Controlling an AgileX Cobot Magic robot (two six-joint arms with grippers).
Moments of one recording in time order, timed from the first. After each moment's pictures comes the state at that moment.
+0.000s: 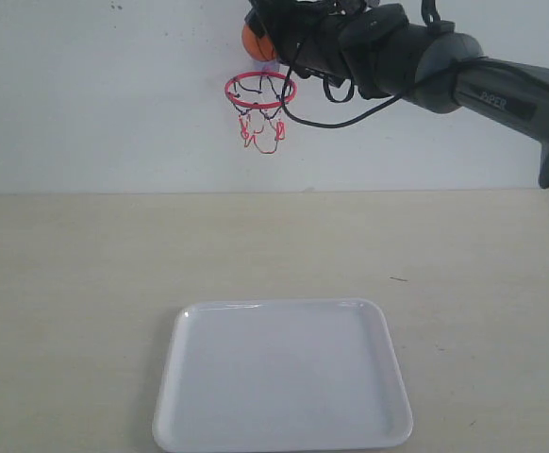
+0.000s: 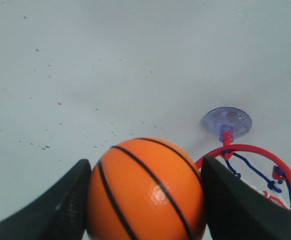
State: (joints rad) left arm -0.04 0.00 0.00 0.02 0.34 -0.10; right arm 0.45 2.32 -2.18 1.08 0.06 -0.29
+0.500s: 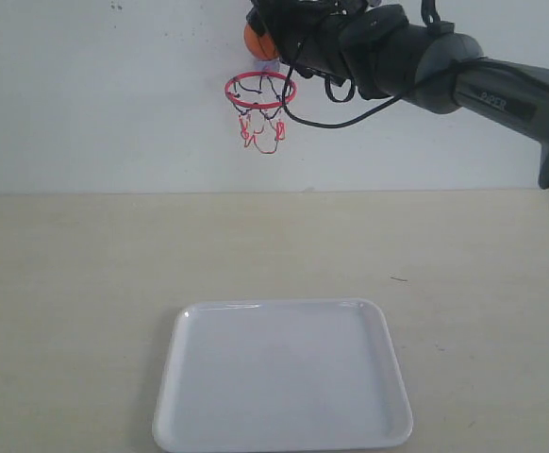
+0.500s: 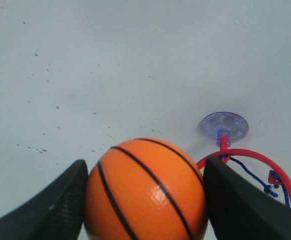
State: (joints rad) left arm -0.04 0.00 0.00 0.02 0.34 -0.10; right arm 0.45 2.32 -2.18 1.08 0.05 -0.29
